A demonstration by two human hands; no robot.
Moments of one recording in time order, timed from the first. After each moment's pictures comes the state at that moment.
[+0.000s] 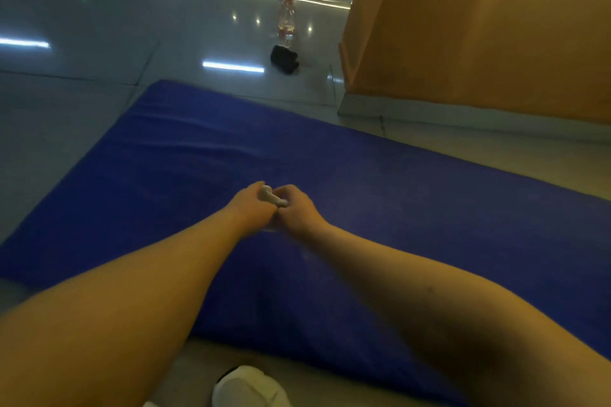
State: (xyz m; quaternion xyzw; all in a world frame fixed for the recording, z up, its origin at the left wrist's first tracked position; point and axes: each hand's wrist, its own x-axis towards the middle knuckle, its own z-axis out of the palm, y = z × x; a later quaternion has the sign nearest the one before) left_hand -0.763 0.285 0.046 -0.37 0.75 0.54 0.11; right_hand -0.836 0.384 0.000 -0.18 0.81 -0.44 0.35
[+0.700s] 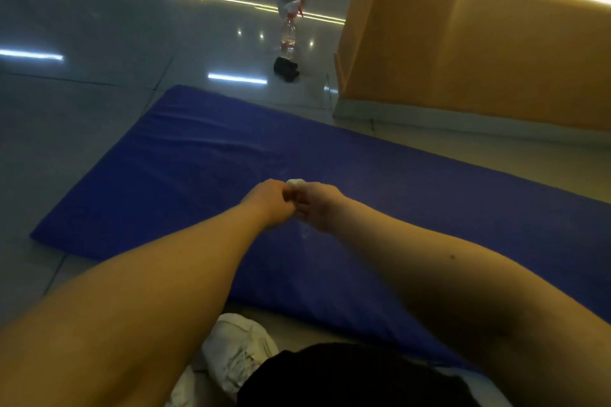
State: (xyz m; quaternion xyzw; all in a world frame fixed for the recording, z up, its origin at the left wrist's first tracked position) left_hand -0.721 0.341 0.093 -0.25 0.88 0.38 0.11; right_hand -0.812 0.437 0.063 0.05 0.69 -0.57 0.45
